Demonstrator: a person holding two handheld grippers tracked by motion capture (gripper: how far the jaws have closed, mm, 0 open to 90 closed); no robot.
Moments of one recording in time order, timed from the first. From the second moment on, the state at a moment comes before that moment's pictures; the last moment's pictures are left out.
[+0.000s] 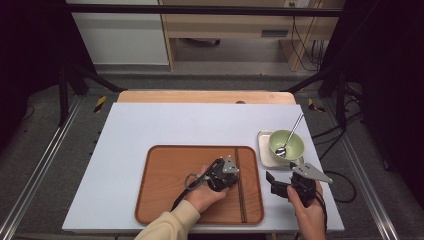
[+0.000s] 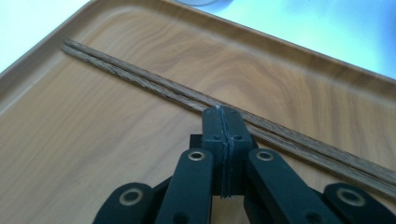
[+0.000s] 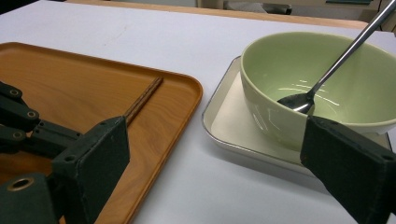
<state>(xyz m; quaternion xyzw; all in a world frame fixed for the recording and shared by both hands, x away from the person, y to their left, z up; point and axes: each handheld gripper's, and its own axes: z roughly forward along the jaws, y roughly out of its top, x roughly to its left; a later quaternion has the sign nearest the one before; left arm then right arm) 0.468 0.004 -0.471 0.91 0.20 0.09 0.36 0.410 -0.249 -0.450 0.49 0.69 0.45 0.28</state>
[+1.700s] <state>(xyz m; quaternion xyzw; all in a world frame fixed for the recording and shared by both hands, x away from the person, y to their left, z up) 0.468 0.095 -0.448 0.86 0.27 0.12 0.42 0.410 -0.248 -0.451 0.49 0.70 0.44 0.28</state>
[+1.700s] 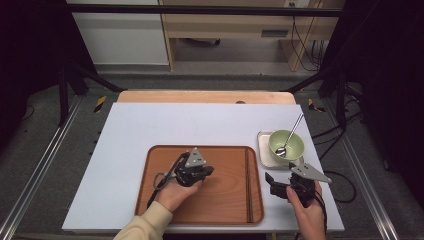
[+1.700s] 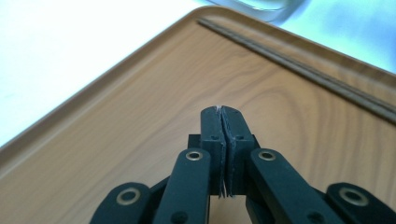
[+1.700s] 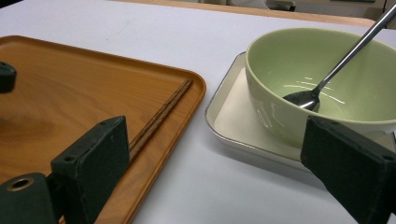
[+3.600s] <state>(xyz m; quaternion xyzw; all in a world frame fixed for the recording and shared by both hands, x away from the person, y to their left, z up) 0.411 0.273 -0.456 0.69 0.37 0.35 0.52 0.422 -0.271 -0.415 0.49 0.71 0.39 0.33</state>
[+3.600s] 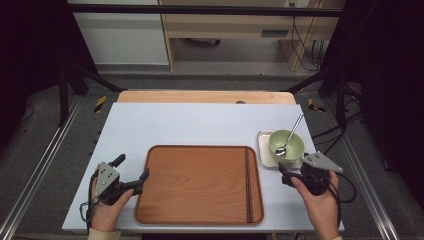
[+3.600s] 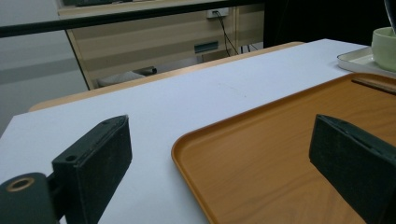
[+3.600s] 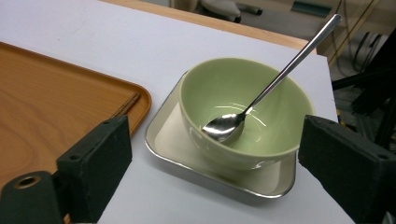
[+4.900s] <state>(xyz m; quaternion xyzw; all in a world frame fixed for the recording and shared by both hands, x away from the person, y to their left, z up) 0.397 0.281 -0.462 0.68 0.37 0.38 0.51 0.525 -0.346 -0.391 0.55 0.69 0.41 0.22</state>
